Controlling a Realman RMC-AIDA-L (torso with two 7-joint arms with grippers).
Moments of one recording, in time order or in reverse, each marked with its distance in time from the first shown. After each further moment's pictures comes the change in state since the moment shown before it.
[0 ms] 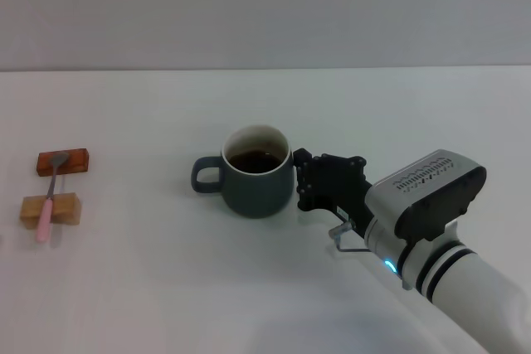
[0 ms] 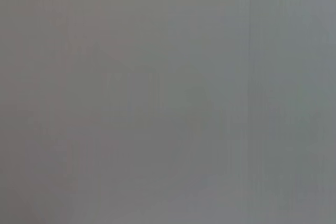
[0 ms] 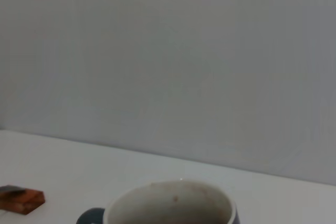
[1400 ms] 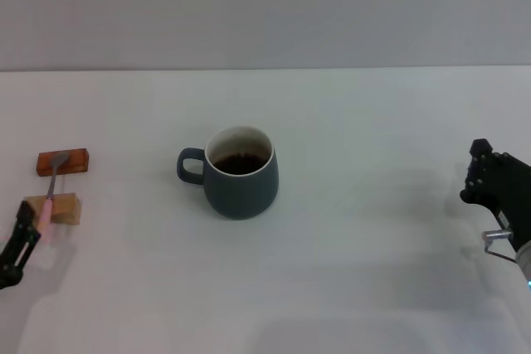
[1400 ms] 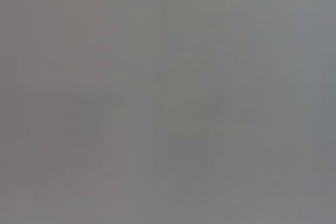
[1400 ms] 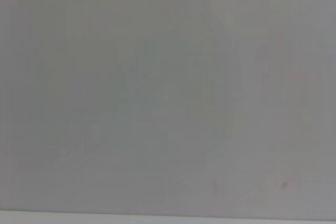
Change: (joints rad) left arm -0.008 0.000 0.234 -0.025 0.008 -0.006 0.001; right arm -0.251 -0.006 0.198 -0.195 -0.039 -0.329 0.000
